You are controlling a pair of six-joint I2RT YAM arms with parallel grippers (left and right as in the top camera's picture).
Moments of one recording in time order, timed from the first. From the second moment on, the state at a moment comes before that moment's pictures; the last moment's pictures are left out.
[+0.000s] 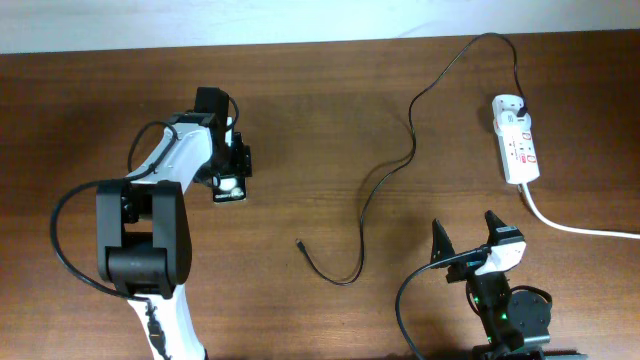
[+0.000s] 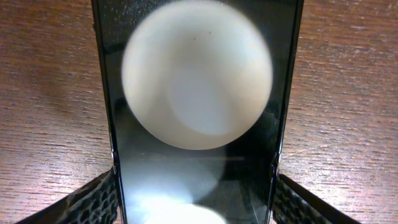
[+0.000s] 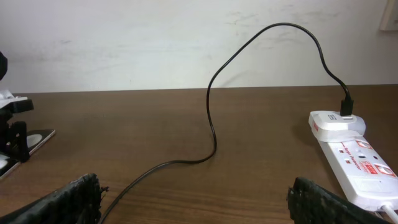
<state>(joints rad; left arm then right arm) -0.09 2.12 1.49 -0.78 -0.03 -0.17 0.06 0.01 0.01 -0.07 -0.11 0.10</state>
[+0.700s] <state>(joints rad) -0.19 2.12 1.50 -0.99 0.06 -0.17 0.06 0.01 0.01 -0.07 -0.11 0.10</state>
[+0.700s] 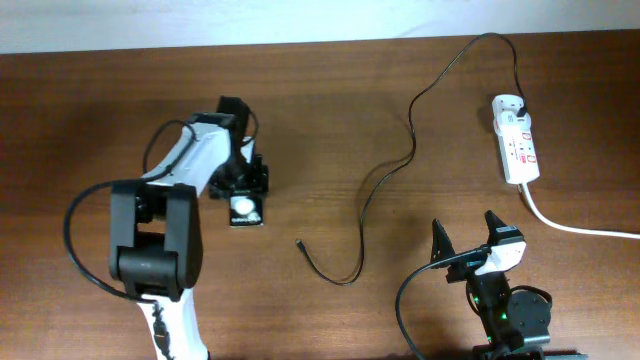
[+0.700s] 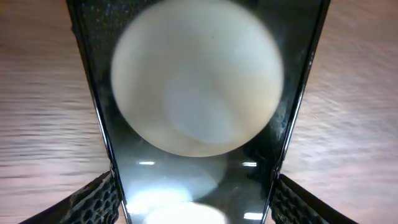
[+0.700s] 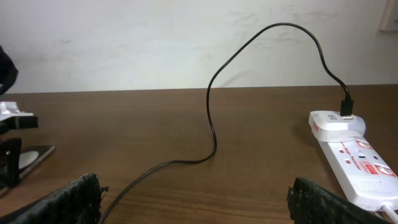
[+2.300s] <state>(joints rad) -0.25 2.11 1.49 -0.85 -0.09 -0.15 0.06 0.01 0.01 -0.07 -0.11 0.10</state>
